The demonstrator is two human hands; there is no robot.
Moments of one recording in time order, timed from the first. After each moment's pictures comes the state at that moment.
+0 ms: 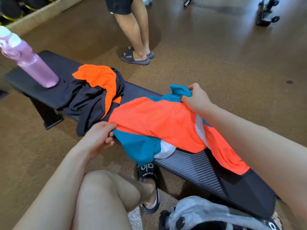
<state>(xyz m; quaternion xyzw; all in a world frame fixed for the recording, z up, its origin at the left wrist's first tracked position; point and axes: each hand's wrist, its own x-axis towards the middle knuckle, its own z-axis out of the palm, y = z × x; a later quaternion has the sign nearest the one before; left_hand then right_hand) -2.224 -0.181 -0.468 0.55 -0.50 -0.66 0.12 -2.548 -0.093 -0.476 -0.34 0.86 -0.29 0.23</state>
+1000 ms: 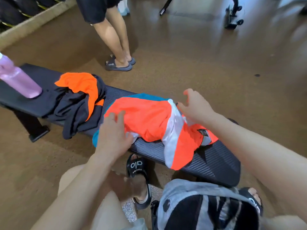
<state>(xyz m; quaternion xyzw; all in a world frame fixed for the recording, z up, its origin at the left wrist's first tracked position) -2.273 -0.104 -0.470 0.38 -0.92 -0.06 0.10 -2.544 0.023 -0.448 -0.40 0.88 -0.22 0.12</state>
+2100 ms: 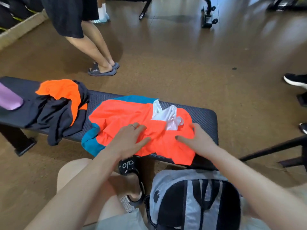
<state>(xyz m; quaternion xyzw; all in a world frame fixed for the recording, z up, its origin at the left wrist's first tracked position) -2.320 -0.059 -0.492 0.14 -0.98 -0.15 -0.03 -2.495 0.164 -0.485 -0.20 0.88 -0.30 0.30</state>
